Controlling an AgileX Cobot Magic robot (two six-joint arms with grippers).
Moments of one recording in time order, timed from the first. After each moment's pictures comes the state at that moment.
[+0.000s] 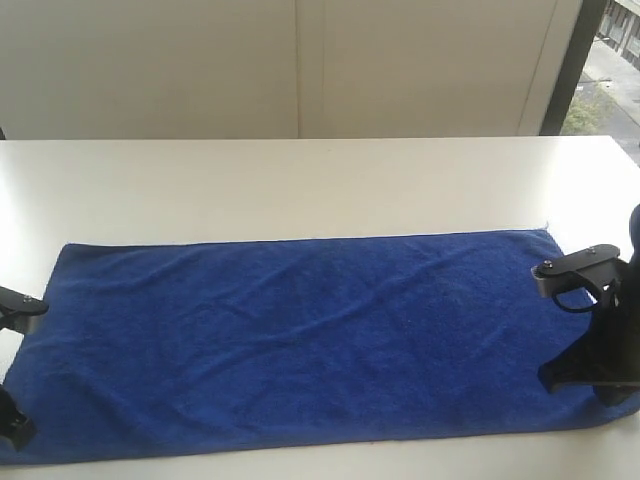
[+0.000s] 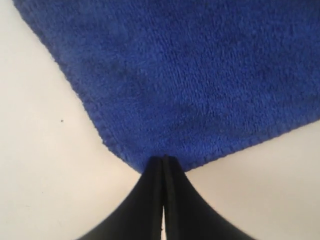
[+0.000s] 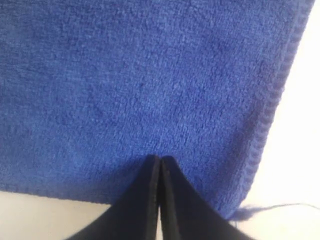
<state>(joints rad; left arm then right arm) -0.15 1.58 -0.68 0.00 0.80 0.29 -0.06 1.68 -0.78 -0.18 0.69 -0.05</state>
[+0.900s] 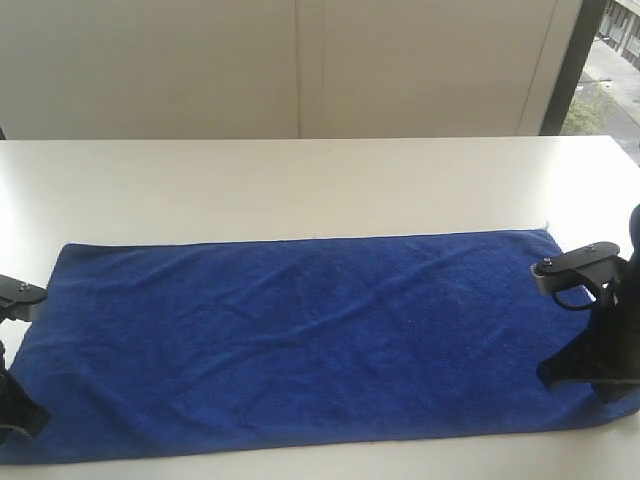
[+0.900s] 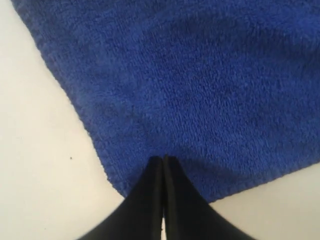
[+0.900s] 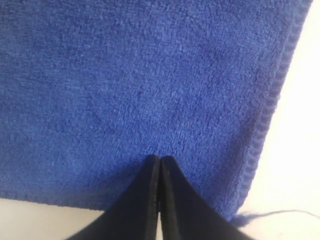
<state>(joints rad) -0.15 1.53 -0.62 -0.04 0.62 0.29 -0.06 1.68 -0.78 -0.19 0.68 -0.05</state>
